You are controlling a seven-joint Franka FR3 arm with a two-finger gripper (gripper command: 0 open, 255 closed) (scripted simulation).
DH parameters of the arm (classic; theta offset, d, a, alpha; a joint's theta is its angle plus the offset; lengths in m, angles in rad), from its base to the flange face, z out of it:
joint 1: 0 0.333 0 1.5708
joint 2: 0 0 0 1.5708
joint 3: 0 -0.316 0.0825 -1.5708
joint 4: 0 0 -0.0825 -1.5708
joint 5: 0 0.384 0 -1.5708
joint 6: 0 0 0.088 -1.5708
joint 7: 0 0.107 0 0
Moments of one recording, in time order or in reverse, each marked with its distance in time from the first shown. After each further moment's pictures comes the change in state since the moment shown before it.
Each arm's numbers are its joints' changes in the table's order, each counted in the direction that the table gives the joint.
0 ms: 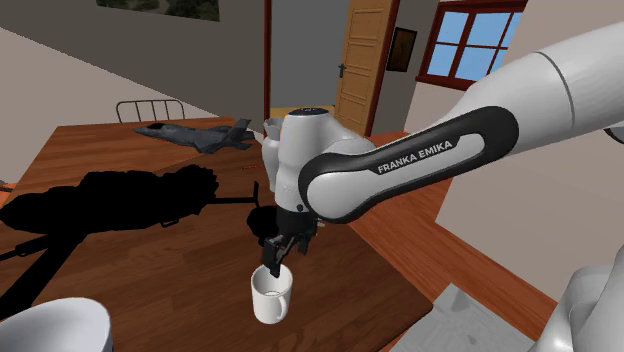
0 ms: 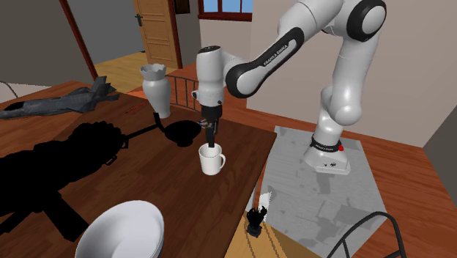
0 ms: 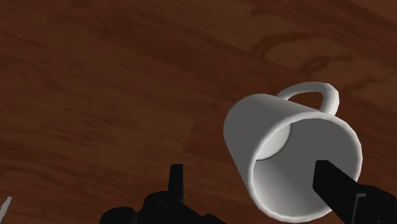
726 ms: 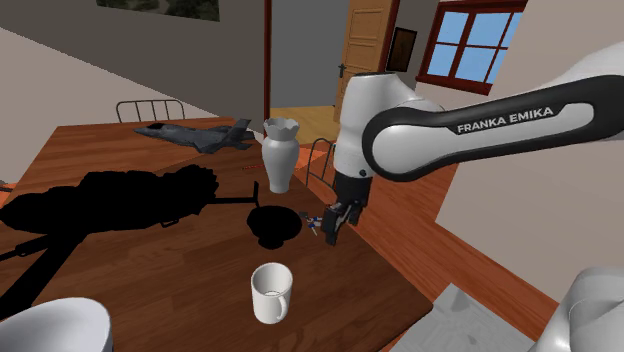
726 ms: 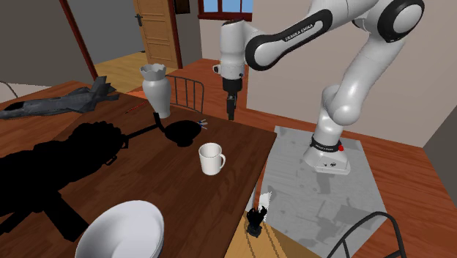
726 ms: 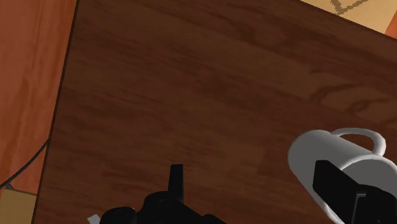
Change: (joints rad) arm -0.062 0.327 0.105 -0.168 0.036 0.174 -0.150
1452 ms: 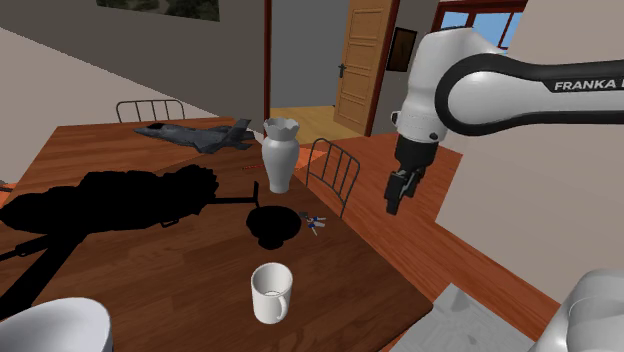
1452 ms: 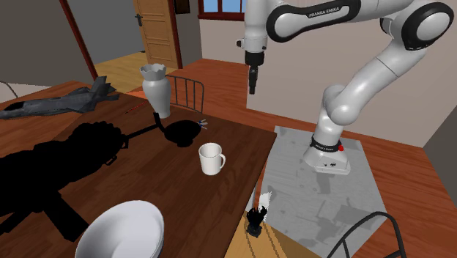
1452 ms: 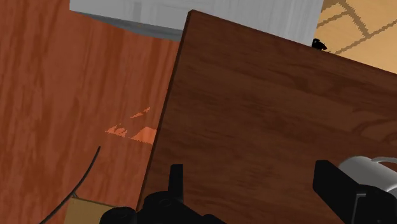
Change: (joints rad) arm -0.068 0.292 0.139 -0.063 -0.072 0.243 -0.144
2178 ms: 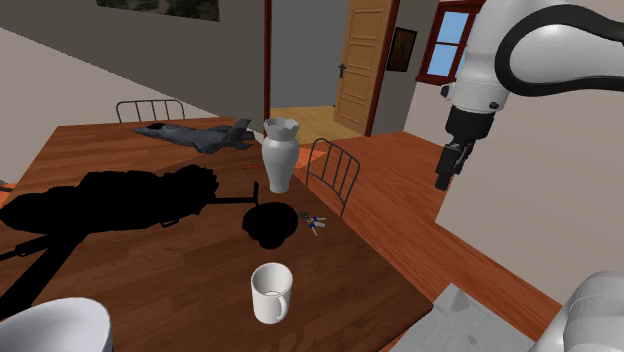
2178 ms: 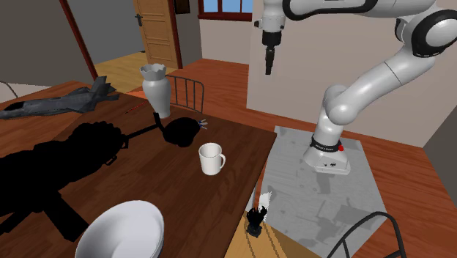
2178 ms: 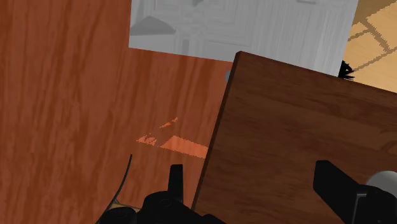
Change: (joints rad) arm -0.066 0.155 0.110 0.047 -0.106 0.197 -0.123
